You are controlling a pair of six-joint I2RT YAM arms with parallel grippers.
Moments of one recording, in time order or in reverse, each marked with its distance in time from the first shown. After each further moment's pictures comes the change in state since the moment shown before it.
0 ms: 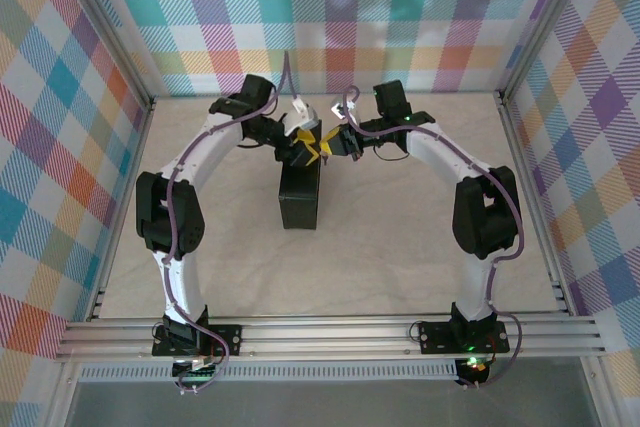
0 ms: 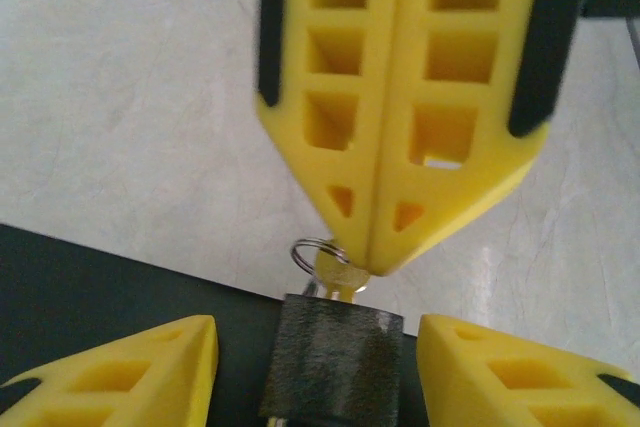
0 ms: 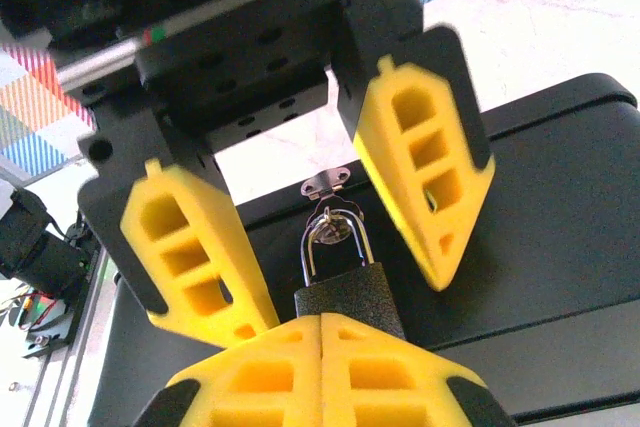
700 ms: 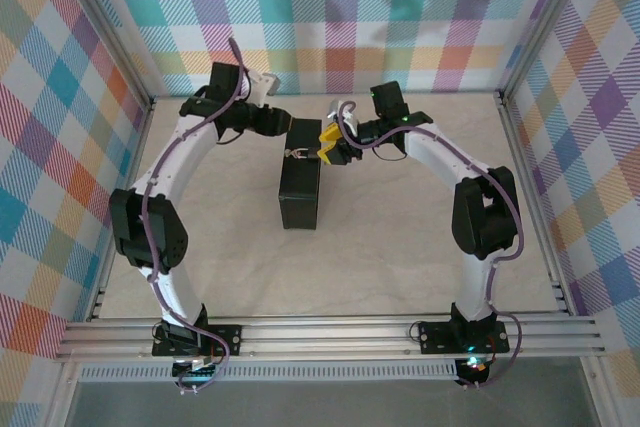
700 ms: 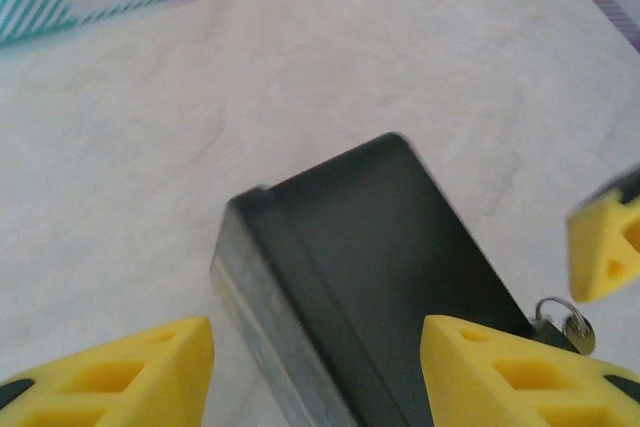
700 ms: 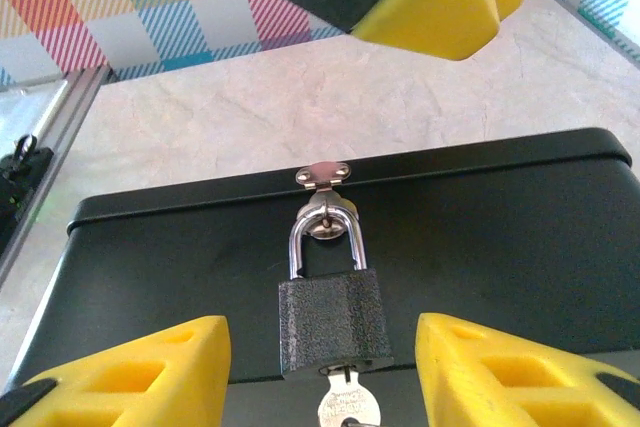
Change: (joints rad) left arm 0.072 -0.165 -0.085 0.166 -0.439 -0.752; right arm 0.020 0.000 0.008 -0.029 0.041 -0.282
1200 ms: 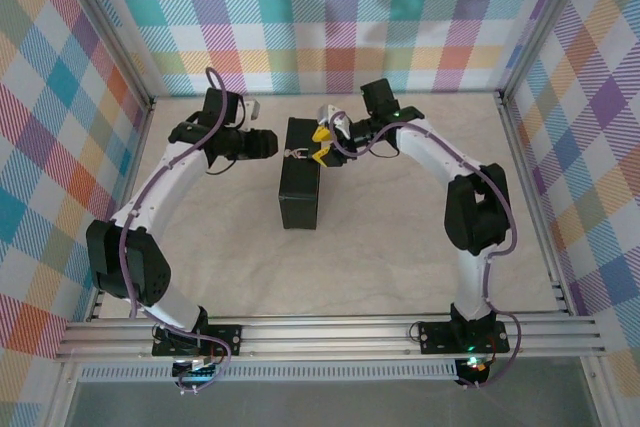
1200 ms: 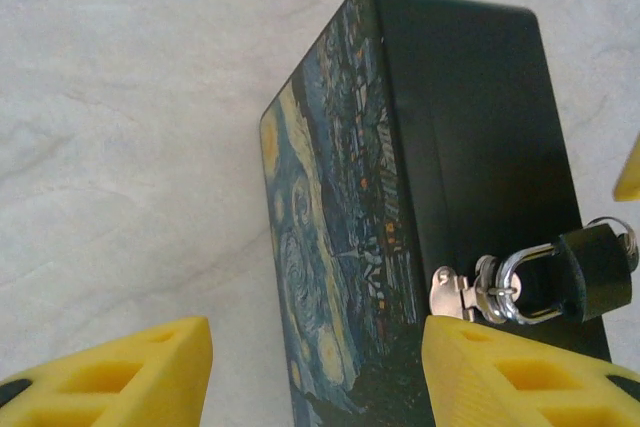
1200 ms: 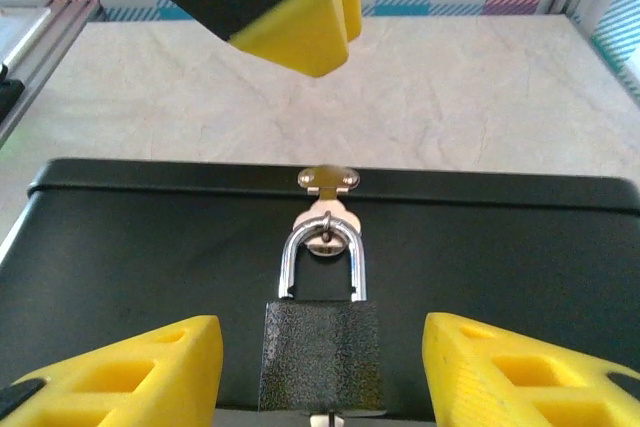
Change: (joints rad) left arm -0.039 -0.219 -0.261 -0.046 -0.180 -0.282; right arm 0.036 0.064 0.100 -0.111 0.050 -0.206
